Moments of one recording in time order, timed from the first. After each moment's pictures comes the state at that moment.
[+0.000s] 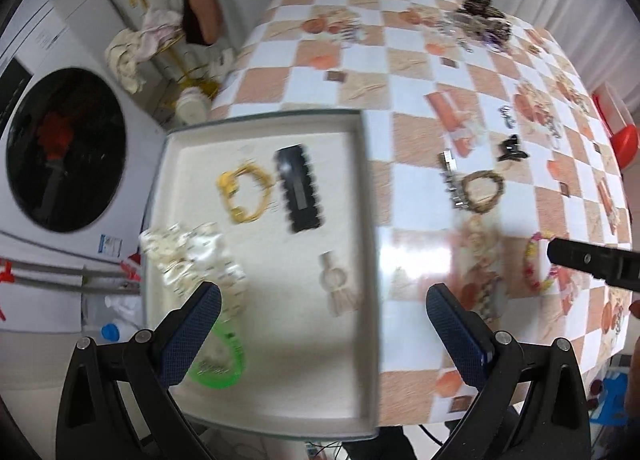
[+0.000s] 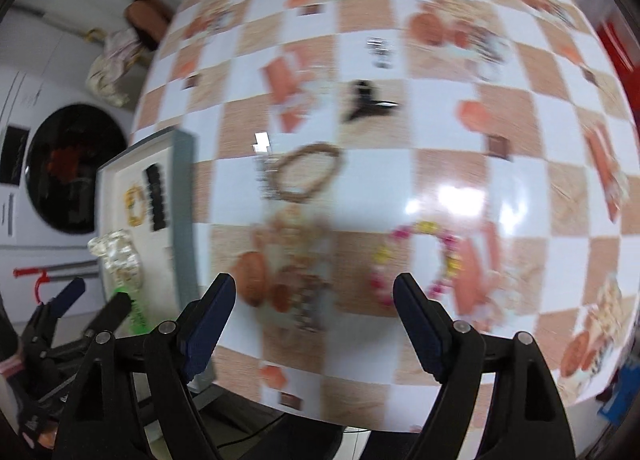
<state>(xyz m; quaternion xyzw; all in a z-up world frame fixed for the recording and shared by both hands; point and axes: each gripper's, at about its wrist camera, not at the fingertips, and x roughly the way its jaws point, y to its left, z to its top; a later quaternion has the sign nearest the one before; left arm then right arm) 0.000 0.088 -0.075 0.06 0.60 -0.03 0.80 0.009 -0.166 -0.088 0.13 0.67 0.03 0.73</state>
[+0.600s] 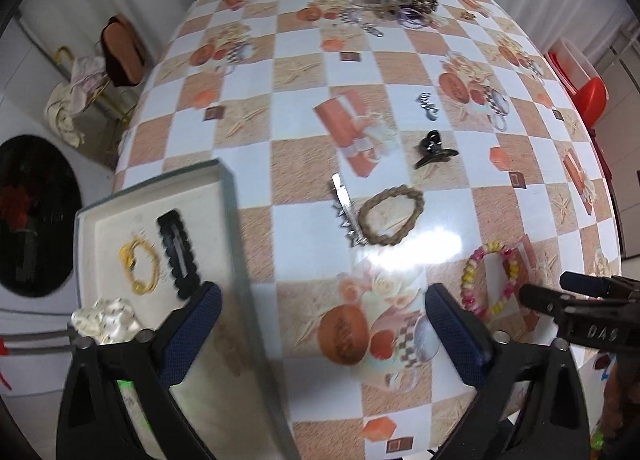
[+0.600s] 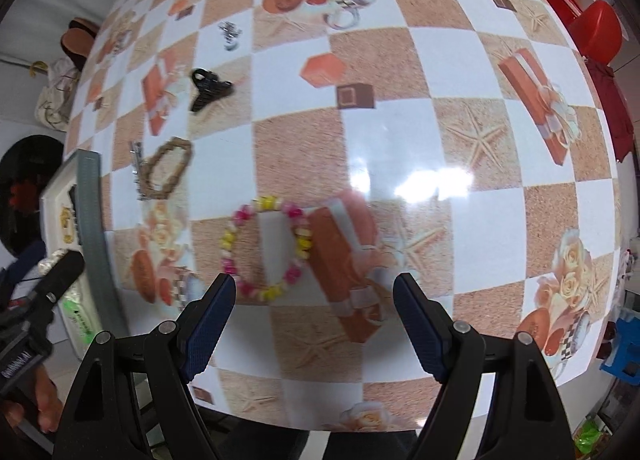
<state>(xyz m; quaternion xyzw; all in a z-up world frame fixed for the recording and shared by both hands) 0.030 -0.010 -0.093 0.11 0.60 -0.11 0.79 -0.016 -0.251 -0.118 0.14 0.68 -0.05 0.72</state>
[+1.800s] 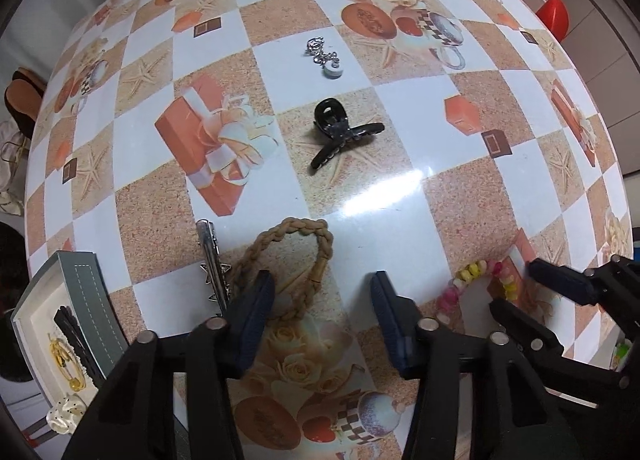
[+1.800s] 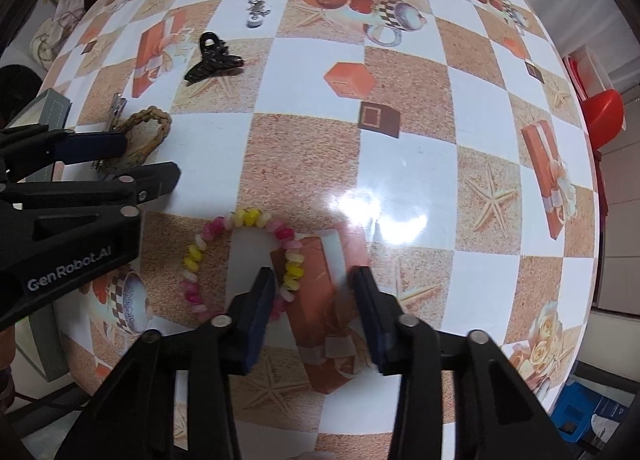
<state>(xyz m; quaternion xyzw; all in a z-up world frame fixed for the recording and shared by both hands) 0.066 -0.099 -0.165 0.18 0.63 -0.21 0.72 -0.012 -0.217 -0.143 -0.02 0.67 -0.05 0.74</state>
